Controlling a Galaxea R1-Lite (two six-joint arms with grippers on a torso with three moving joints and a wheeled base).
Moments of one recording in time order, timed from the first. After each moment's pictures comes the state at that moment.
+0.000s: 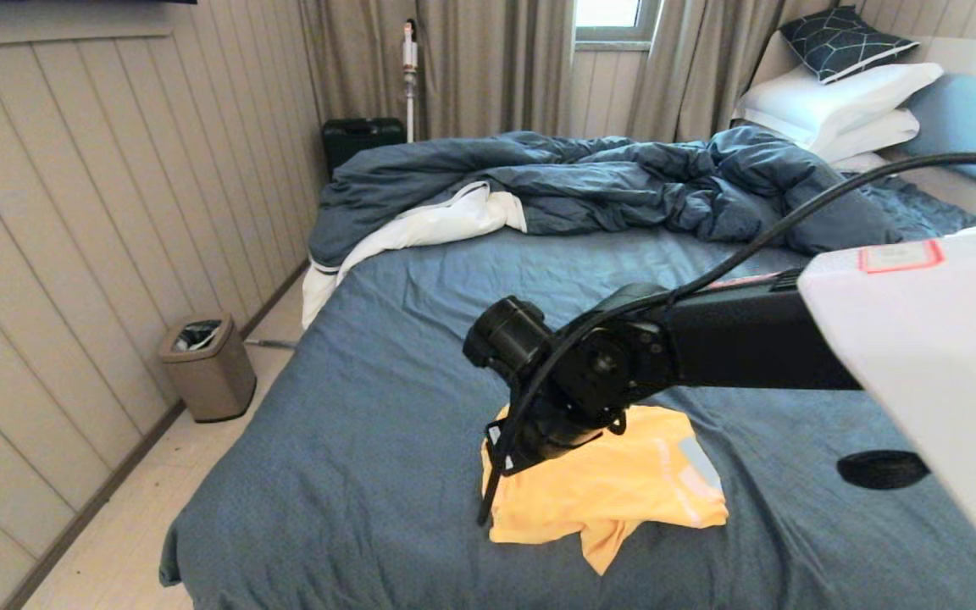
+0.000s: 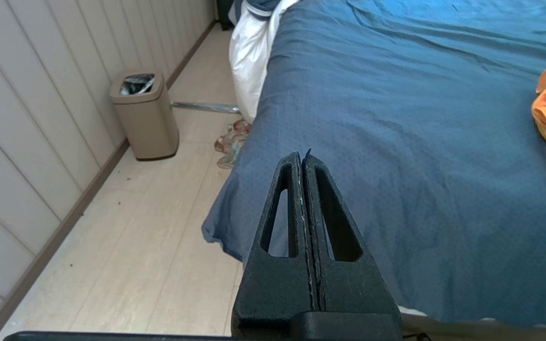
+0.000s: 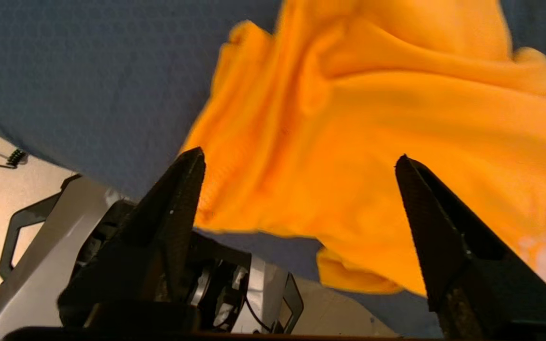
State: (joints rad) left arm 0.00 0.00 -0.01 0.02 0.00 0.01; right arm 0.76 2.17 -1.73 0.63 -0.26 0.32
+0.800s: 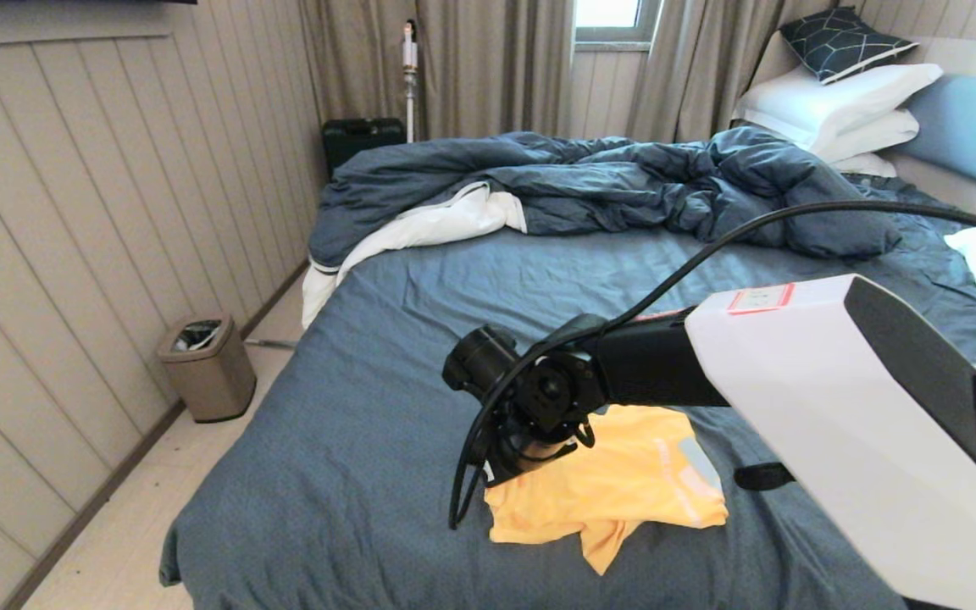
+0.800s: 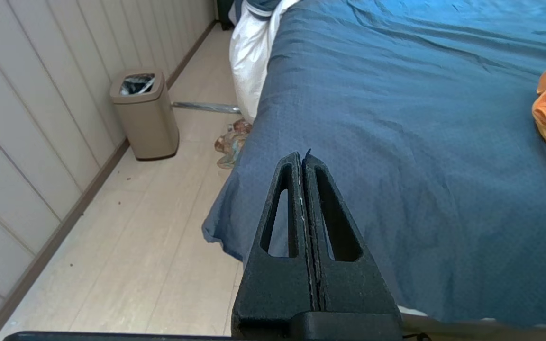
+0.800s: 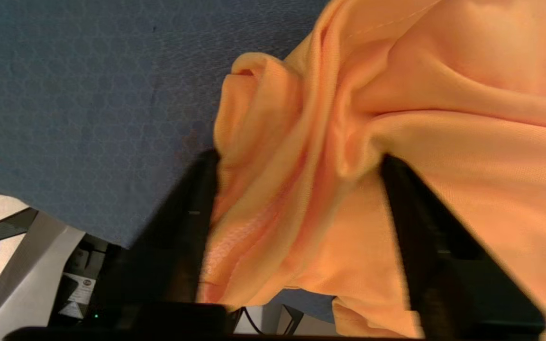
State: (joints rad) left arm 0.00 0.00 -0.01 0.02 0.00 0.01; right arm 0.75 2.32 -1.82 0.63 -0.27 0.33
